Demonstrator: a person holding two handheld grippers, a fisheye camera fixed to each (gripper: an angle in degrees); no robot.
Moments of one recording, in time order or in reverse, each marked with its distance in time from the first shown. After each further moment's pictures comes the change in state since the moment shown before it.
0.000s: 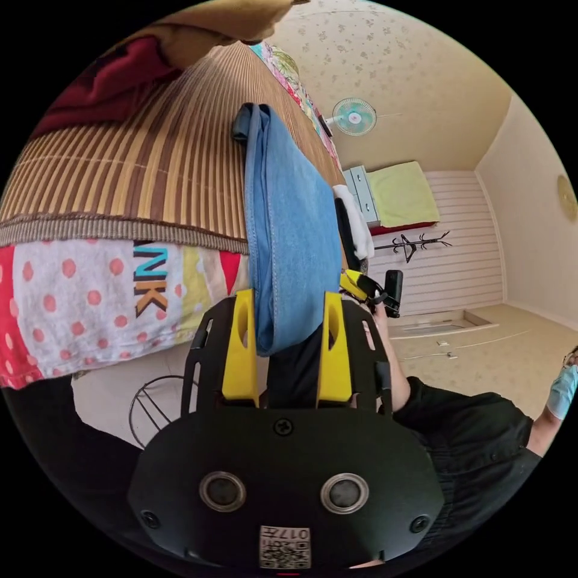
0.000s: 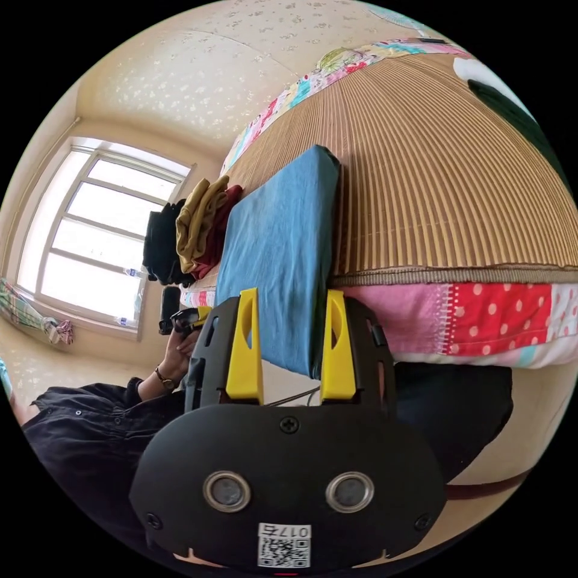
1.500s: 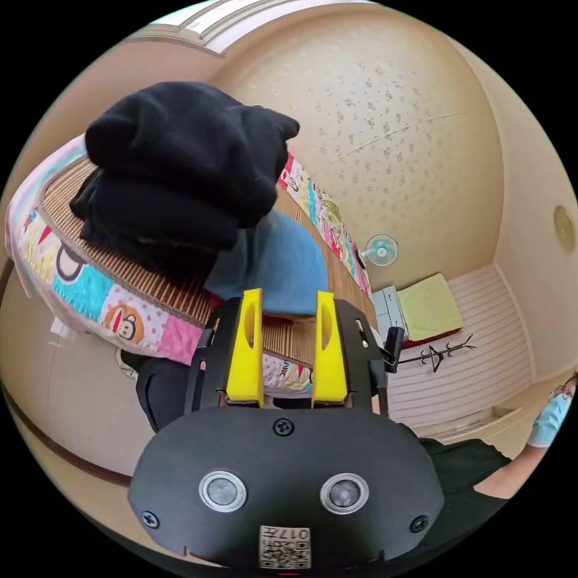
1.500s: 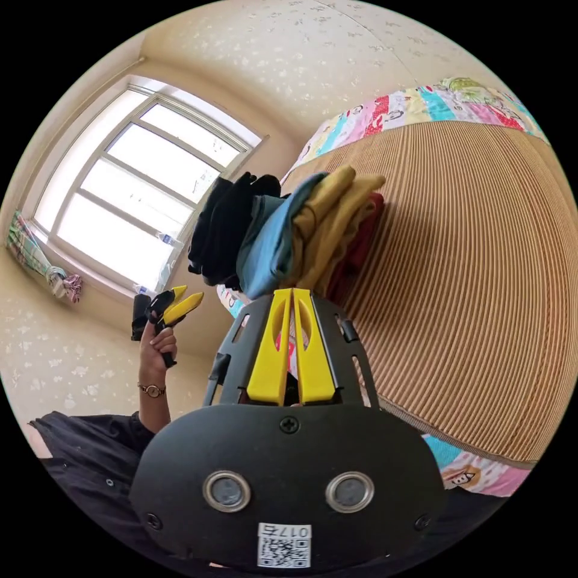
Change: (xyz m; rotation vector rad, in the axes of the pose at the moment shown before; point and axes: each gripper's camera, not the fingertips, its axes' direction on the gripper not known) left arm 0.098 0.110 -0.326 0.593 -0.251 -0.160; right arm -0.240 -0.123 0.142 -0.054 -0.100 -0.290
